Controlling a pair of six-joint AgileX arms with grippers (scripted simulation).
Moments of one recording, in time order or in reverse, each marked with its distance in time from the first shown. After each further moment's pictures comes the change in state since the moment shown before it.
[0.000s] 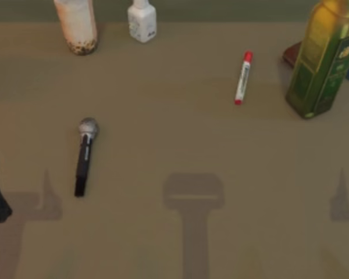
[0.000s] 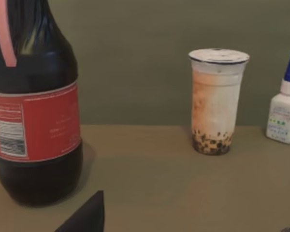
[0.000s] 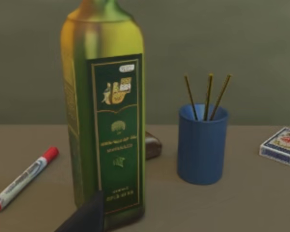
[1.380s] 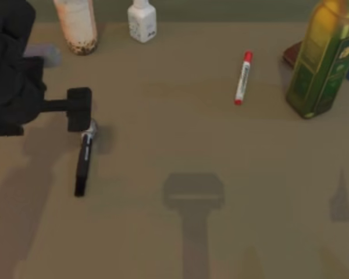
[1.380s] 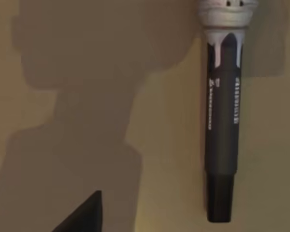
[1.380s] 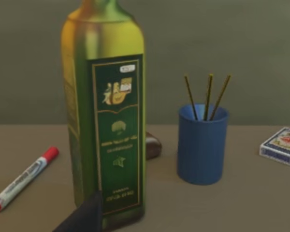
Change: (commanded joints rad) left arm -0.229 1.617 1.176 -0.807 0.054 -0.207; right arm 0.000 0.000 0.000 0.000 0.000 0.000
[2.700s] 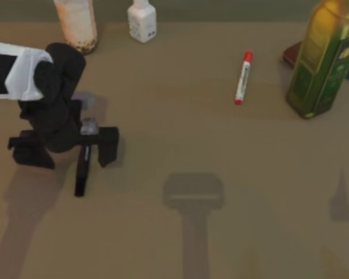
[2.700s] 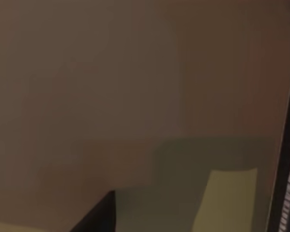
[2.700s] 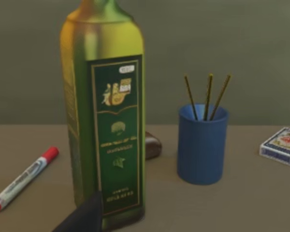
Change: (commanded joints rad) left arm -0.049 0.445 0.024 0.190 0.000 -0.044; right arm 0.000 0.000 0.000 0.000 0.000 0.000
